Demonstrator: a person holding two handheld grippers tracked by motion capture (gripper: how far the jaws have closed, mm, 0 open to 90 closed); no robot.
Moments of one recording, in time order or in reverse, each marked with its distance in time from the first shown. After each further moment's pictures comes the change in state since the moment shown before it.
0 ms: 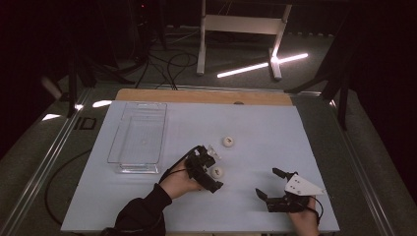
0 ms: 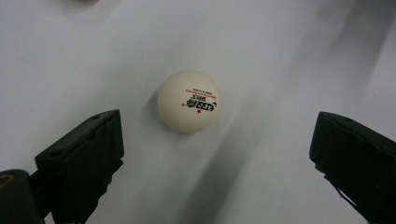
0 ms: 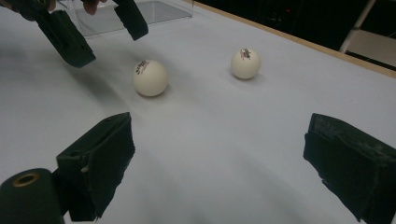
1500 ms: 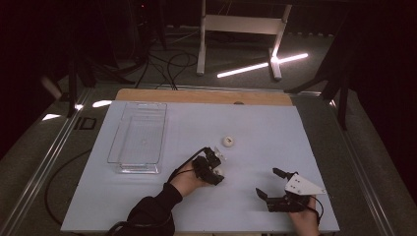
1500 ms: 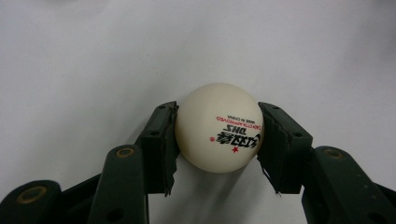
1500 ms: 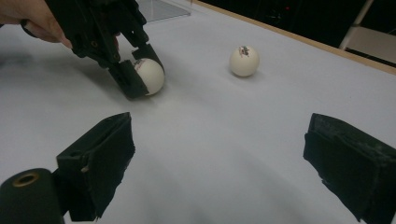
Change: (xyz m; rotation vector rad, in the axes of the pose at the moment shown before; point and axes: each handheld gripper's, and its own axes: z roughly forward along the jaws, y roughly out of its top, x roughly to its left) left arm 0.004 0.005 0.034 0.027 0.043 0.029; right arm -0.002 0.000 0.000 0.005 -0.005 0.003
